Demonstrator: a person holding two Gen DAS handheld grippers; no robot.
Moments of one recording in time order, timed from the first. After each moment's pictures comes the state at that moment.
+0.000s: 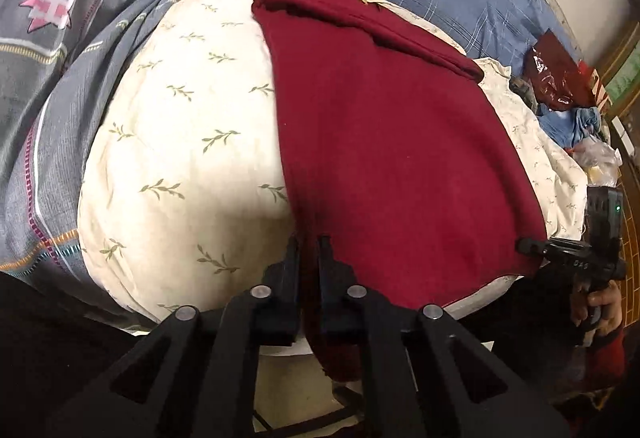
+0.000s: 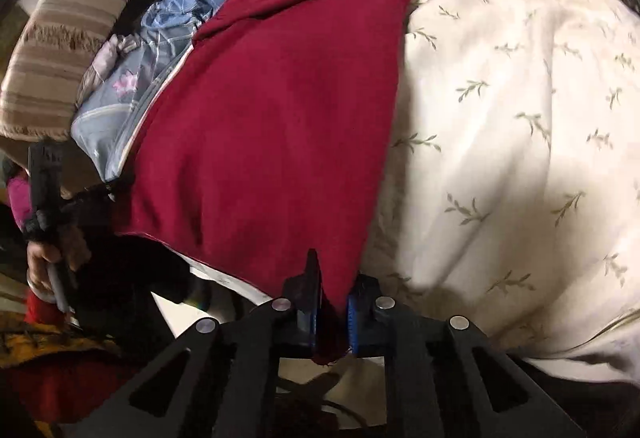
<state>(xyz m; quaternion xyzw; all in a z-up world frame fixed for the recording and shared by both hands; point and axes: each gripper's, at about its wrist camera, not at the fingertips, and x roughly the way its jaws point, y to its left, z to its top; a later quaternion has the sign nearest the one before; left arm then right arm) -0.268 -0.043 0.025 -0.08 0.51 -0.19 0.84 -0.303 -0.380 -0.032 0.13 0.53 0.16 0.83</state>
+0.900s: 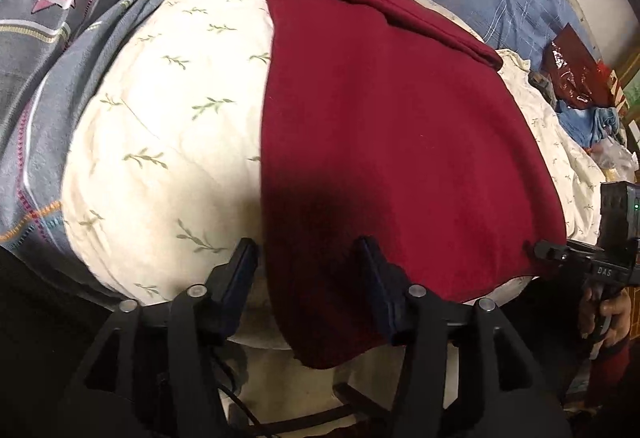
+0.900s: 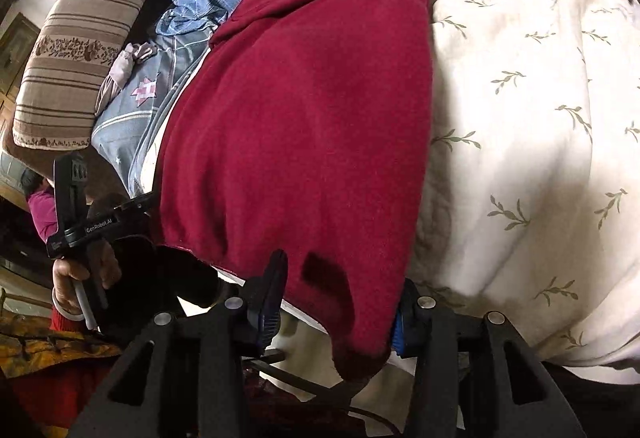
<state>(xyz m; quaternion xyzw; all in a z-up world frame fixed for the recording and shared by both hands) -0.270 -0.057 0.009 -0.07 0.53 -0.16 0.83 -0.301 -0.376 -0.037 0.15 0.52 0.19 0.82</state>
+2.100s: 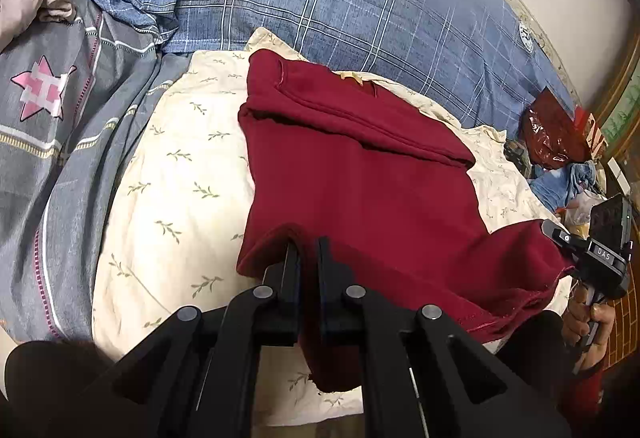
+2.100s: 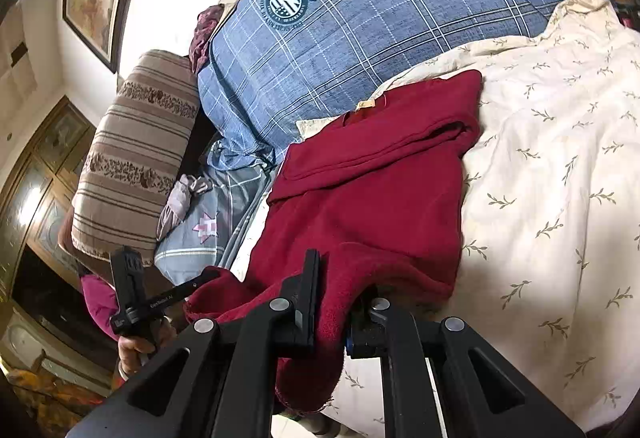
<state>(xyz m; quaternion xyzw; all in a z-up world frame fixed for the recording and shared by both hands) -0.216 -0.047 0.082 -0.11 0.43 -0.18 0.88 -0.258 -0.419 0.050 0.27 0.35 0.22 0.87</state>
